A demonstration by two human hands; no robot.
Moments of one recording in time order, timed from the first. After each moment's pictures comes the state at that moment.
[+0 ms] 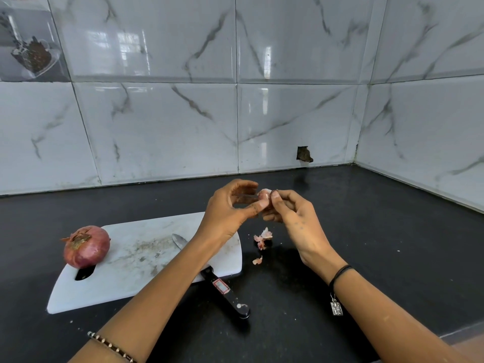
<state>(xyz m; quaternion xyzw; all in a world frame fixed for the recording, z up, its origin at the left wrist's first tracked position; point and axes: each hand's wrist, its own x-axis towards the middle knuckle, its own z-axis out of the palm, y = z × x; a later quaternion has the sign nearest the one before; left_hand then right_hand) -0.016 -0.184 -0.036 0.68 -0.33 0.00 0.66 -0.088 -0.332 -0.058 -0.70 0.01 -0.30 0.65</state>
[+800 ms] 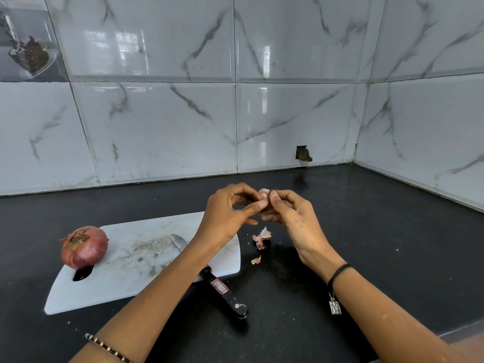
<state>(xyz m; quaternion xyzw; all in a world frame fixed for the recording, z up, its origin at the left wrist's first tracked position) -0.019 -0.186 -0.037 0.68 -0.37 0.02 0.63 -0.088 -0.332 -0.057 -0.67 0.00 -0.28 0.68</state>
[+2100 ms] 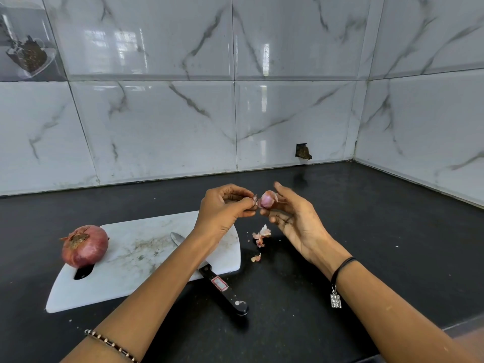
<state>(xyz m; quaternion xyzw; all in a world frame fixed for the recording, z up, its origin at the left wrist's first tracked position) -0.017 -0.184 -0.034 0.66 -0.24 -0.04 0.71 -0.095 -0.329 -0.041 -0.53 0.06 -0.18 0.83</state>
